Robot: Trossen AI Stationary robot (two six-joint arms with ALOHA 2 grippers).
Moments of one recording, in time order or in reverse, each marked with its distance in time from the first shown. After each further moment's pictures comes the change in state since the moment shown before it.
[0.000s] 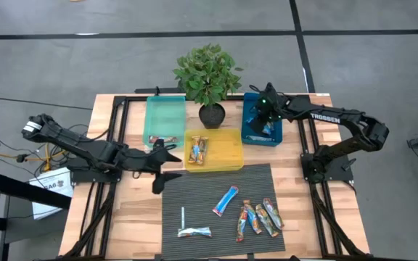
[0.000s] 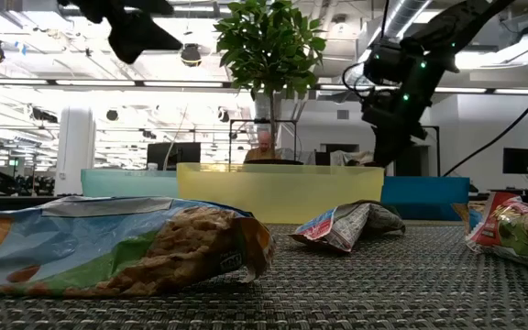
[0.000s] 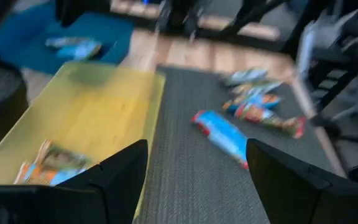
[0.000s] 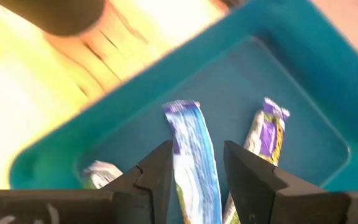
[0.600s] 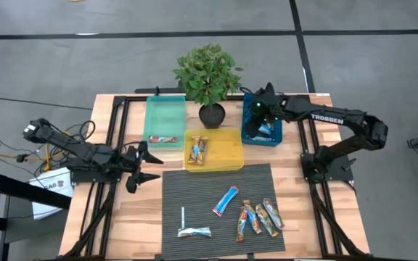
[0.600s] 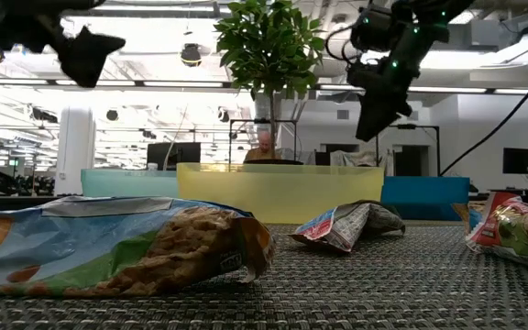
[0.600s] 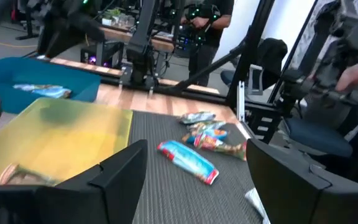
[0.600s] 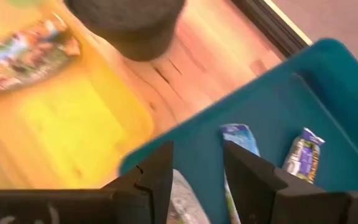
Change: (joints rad) left arm -0.071 -0.563 -0.484 0.305 0.057 0.055; right arm 0.169 0.000 0.173 -0.150 0.002 0.084
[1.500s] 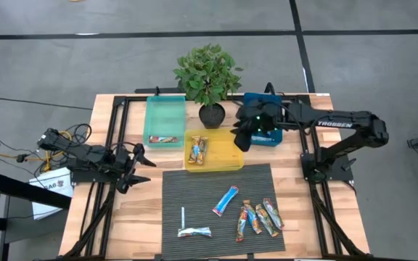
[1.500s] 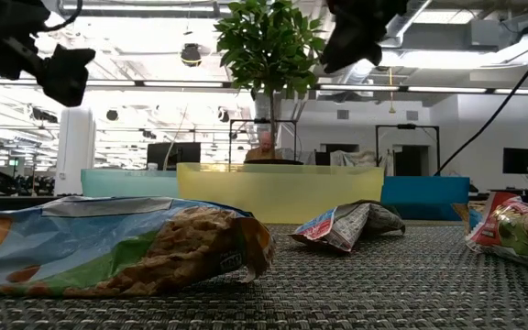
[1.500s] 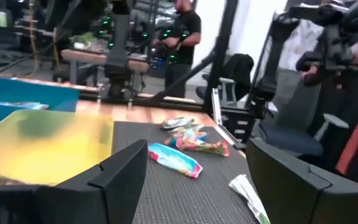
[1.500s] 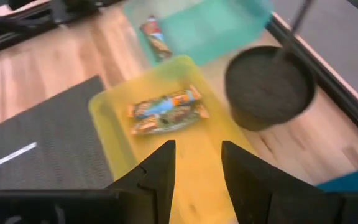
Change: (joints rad) left arm 0.000 -0.434 -0.186 -0.138 0.108 0.072; right arm 0.304 0.000 0.237 -0.008 0.000 0.092
